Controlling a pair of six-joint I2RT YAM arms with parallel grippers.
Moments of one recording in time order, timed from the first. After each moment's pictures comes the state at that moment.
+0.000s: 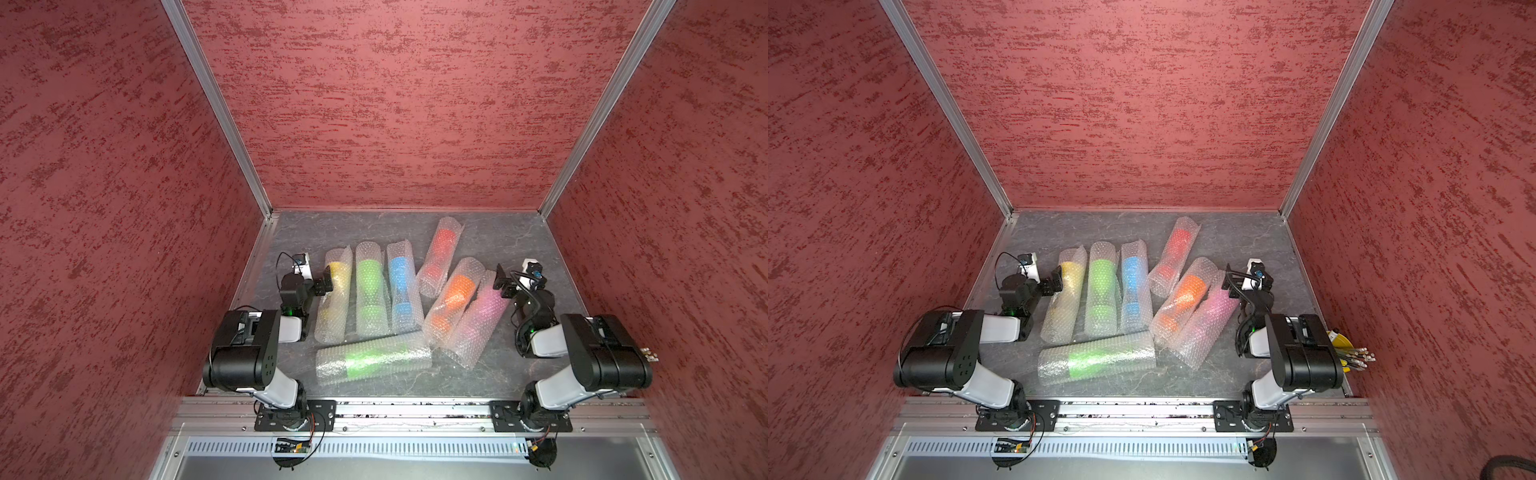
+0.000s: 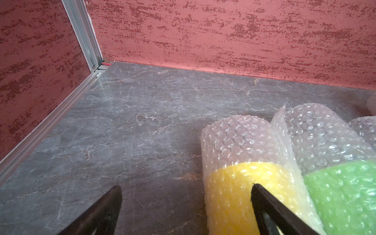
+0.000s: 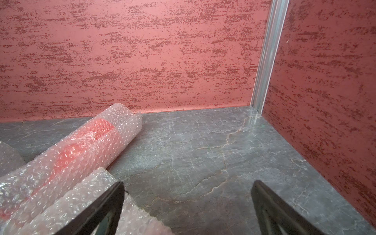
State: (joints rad) left arm 0.03 1.55 0.37 0.88 0.02 -0.09; right arm -0.04 1.55 0.22 1.30 0.03 0.06
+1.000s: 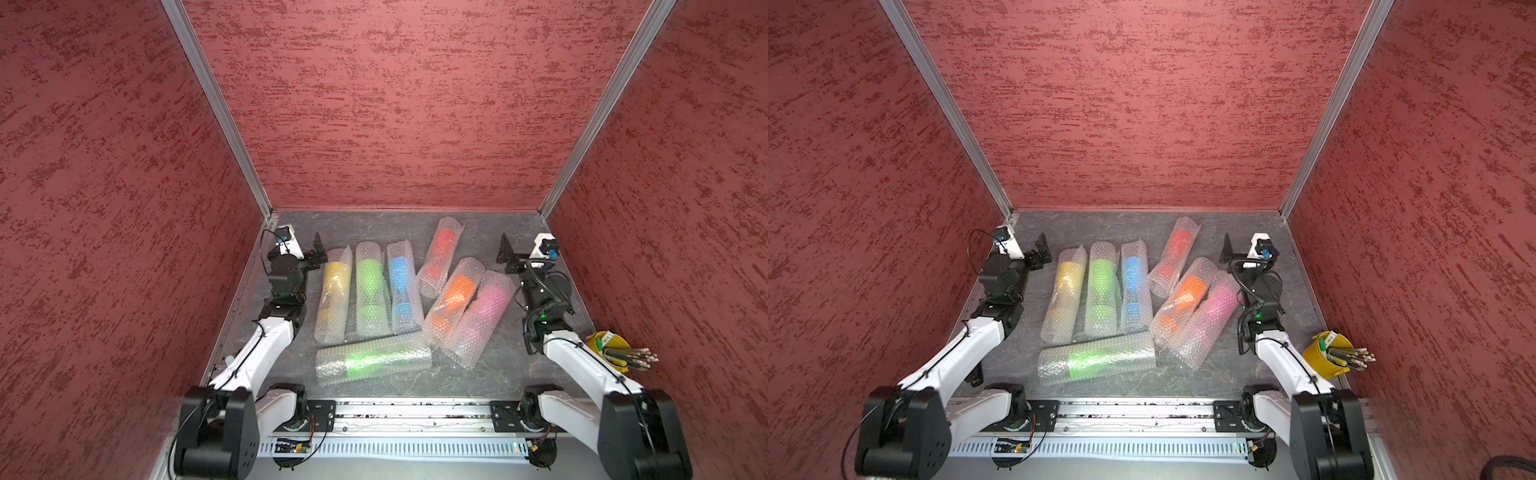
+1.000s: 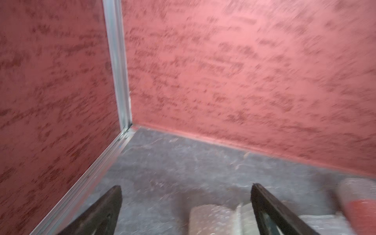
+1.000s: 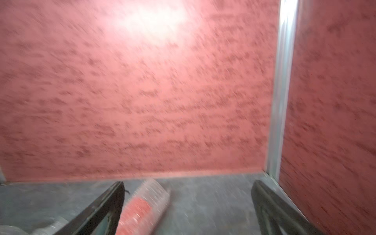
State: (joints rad) left arm -0.15 1.03 0.65 0.35 -0.24 -0.19; right arm 0.16 1.02 0.52 0.77 0.08 0.07
